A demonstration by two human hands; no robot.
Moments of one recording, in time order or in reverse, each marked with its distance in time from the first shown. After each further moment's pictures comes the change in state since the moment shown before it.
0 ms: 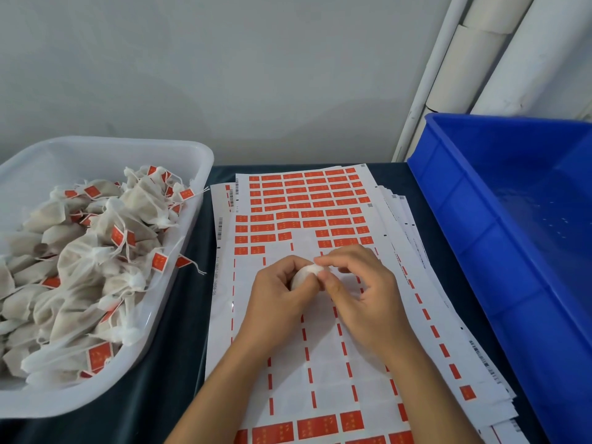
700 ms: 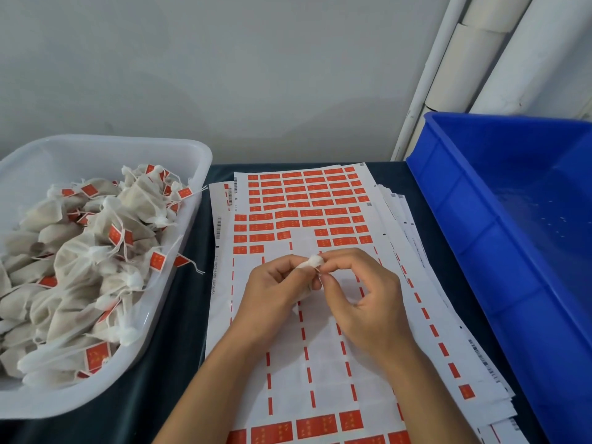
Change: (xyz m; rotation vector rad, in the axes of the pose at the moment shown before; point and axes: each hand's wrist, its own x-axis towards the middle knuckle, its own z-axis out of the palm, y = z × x) left_hand 0.002 0.008 -0.007 -0.129 -0.109 -0.109; right_hand -0.002 0.003 0.001 -0.022 0.054 -0.160
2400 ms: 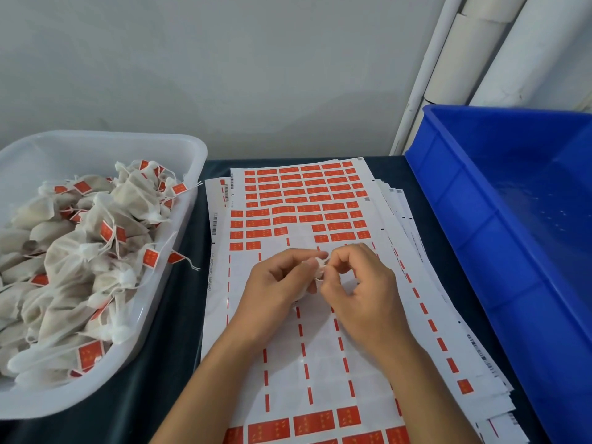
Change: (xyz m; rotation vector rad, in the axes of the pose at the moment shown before) left_hand -0.002 0.002 0.002 0.017 -0.027 0.050; right_hand -0.001 -0.004 0.002 -0.073 0.013 0.116
